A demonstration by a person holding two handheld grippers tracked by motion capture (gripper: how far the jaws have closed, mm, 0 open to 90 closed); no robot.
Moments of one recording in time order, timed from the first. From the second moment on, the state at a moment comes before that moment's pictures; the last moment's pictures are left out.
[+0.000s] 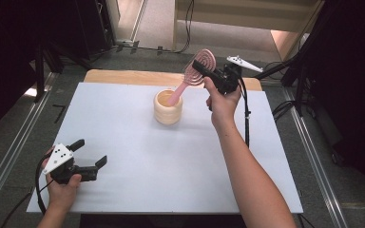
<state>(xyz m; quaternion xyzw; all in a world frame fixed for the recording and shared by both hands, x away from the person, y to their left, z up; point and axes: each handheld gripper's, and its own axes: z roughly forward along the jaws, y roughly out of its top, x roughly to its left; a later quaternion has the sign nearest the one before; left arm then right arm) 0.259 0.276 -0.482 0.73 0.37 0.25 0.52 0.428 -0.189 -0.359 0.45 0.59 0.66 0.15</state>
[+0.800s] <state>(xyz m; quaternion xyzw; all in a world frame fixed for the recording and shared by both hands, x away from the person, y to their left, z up) 0.258 0.276 -0.483 0.73 0.37 0.25 0.52 0.442 -0.163 -0.387 0.45 0.61 0.63 0.14</state>
